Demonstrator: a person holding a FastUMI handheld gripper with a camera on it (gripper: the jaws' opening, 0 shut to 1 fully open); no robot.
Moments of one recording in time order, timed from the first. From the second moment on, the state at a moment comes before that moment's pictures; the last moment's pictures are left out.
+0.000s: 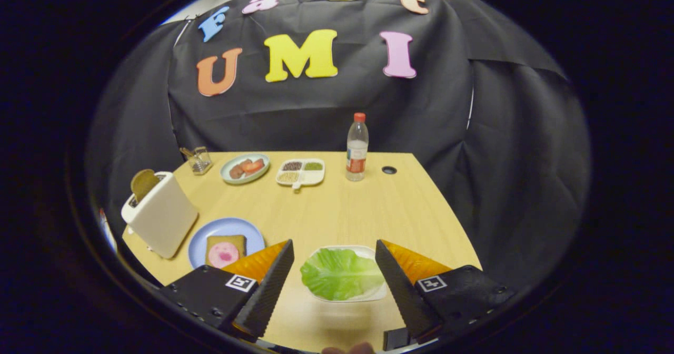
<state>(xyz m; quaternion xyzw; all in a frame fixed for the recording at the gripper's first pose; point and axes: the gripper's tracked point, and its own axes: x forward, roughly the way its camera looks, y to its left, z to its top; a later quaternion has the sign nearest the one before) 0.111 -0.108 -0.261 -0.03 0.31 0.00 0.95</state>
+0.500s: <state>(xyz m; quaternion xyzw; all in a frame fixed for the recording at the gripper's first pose) 0.139 -0.118 -0.374 -0.03 0.40 -0.01 0.92</state>
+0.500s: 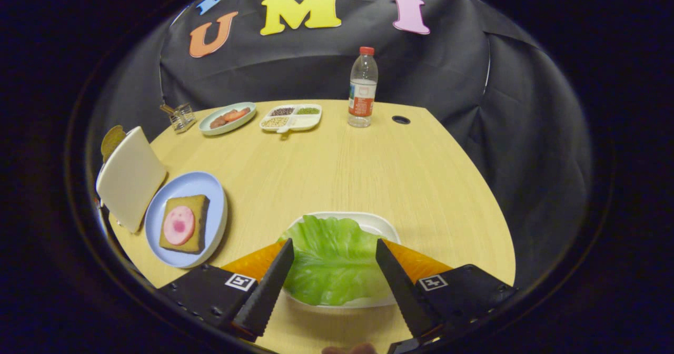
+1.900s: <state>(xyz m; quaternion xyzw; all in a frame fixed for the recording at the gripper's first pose) 0.129 -0.109 -0.328 0.04 0.38 -0.02 0.92</state>
